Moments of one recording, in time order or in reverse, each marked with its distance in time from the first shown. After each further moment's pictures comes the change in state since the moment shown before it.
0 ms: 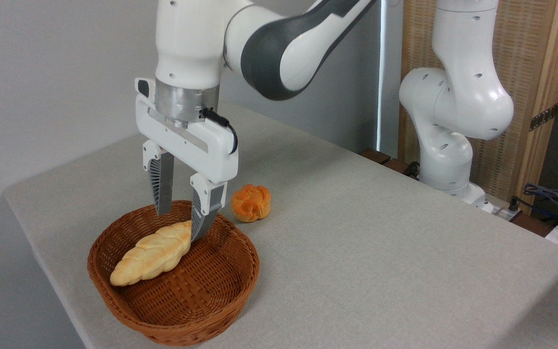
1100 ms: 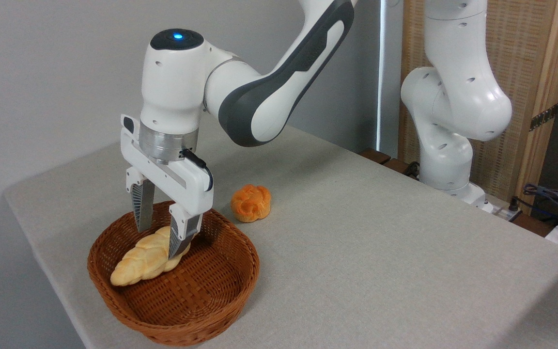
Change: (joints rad) arm -0.067 0.142 -0.014 -0.005 -0.077 0.175 -0.009
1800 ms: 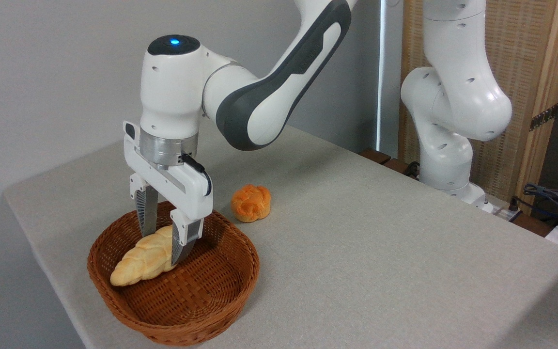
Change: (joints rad) arm 0.000 0.017 -0.001 0.000 0.043 0.000 0.004
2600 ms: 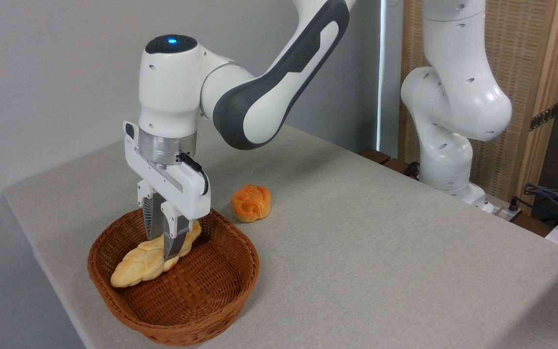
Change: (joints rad) arm -0.002 0.003 -0.002 0.005 0.041 0.000 0.001
